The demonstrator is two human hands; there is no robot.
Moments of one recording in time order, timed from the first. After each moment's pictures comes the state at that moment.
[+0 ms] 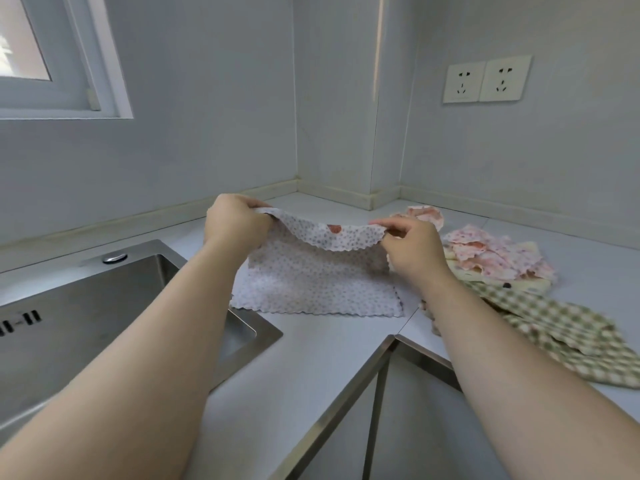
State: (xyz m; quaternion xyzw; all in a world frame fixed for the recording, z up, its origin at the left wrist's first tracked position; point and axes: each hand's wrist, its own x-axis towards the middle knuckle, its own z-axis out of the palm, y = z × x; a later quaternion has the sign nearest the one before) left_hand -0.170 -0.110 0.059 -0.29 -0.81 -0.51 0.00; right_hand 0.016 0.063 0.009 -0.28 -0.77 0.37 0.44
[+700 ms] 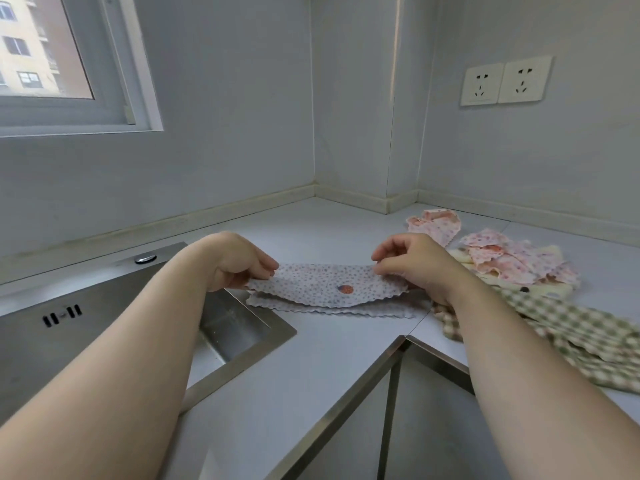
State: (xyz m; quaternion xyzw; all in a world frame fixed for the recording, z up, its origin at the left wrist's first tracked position) left_hand -0.192 -0.148 0.042 -0.25 -0.81 -0.44 -0.31; right_hand 0.034 0.053 0.017 -0.26 -0.81 0.47 0.24
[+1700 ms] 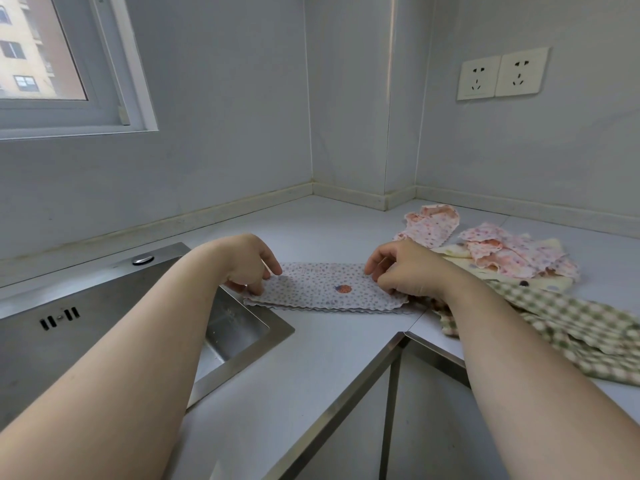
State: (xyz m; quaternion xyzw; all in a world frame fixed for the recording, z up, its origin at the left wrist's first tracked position) left_hand -0.181 -0.143 0.047 -0.38 -0.88 -0.20 -0.19; right_hand 0.034 0.047 0.018 -0.25 -0.88 0.37 0.13
